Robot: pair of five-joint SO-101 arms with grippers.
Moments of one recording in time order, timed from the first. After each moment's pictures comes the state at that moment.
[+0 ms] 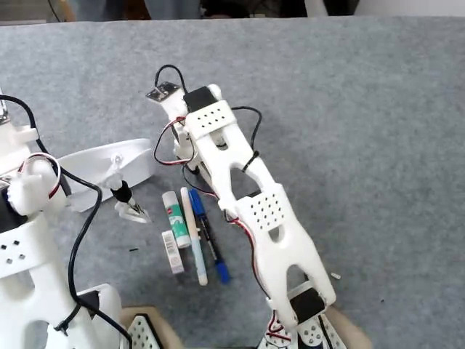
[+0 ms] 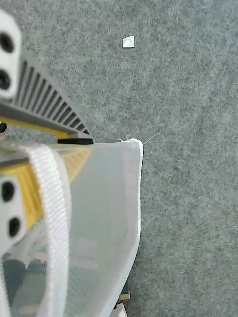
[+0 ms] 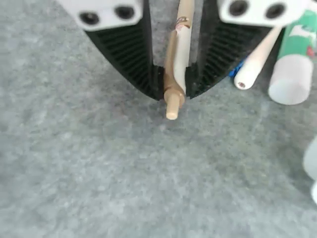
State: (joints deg) left arm -24.8 -40.1 15.3 97.5 4.8; right arm -28.6 61.4 -63.9 100.6 14.7
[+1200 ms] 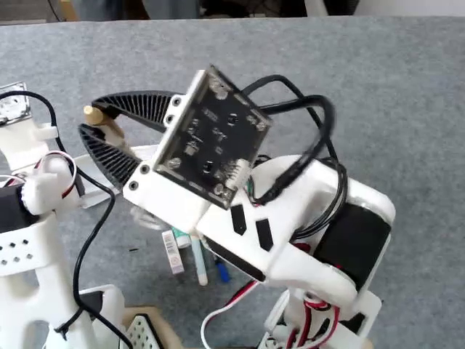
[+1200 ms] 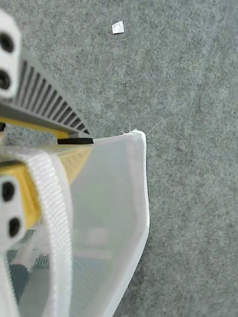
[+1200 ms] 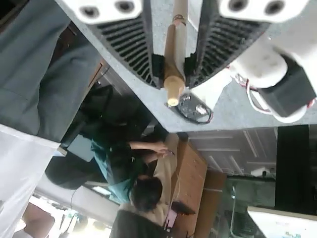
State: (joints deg) left arm -18.2 -40.1 15.5 97.5 4.7; right arm -55.8 -6.5 -65.3 87.6 14.6
